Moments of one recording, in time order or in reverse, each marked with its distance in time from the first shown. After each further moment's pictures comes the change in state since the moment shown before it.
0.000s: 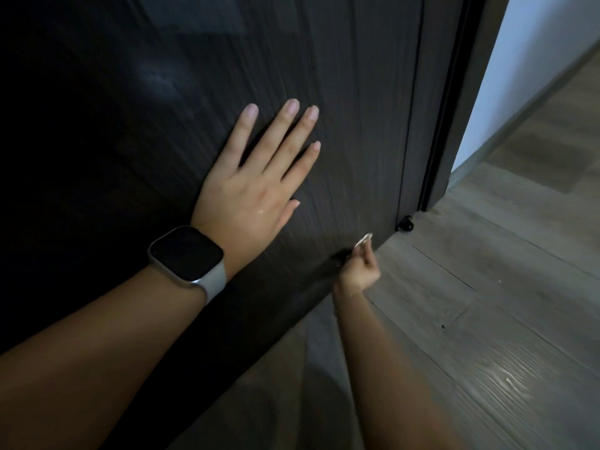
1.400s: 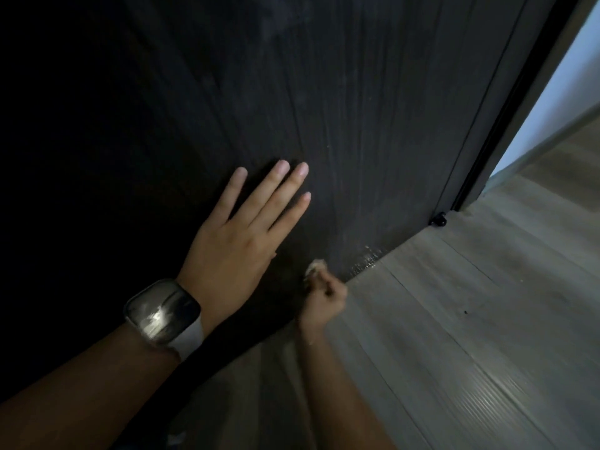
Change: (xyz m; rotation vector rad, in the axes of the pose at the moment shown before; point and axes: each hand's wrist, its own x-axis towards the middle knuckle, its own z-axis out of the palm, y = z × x) left_hand -0.164 -0.034 -0.030 -0.251 -0.234 -0.073; right_hand -0.214 0.010 -0.044 -0.252 -0.174 -0.093
